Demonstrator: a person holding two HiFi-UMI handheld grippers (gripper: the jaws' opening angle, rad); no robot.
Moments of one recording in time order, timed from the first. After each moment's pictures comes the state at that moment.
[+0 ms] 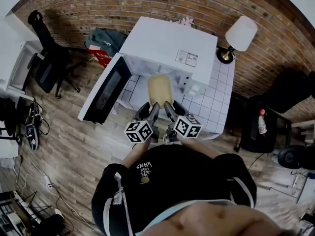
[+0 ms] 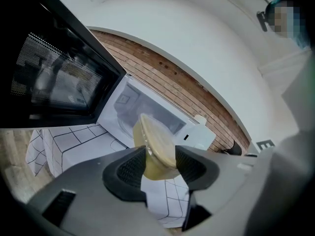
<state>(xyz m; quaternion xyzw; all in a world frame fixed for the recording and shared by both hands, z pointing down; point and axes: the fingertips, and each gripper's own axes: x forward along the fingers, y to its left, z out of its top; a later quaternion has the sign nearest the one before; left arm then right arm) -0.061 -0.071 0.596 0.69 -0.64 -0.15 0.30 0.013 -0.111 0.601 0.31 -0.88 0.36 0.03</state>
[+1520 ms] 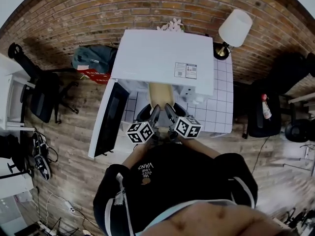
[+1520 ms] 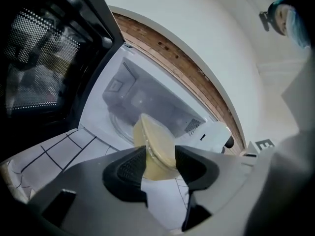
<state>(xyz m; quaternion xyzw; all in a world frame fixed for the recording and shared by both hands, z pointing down) -0.104 -0.153 0.623 0.74 -0.57 -0.09 0.34 -0.023 -0.176 0.630 0.40 -0.83 0.39 0.02</state>
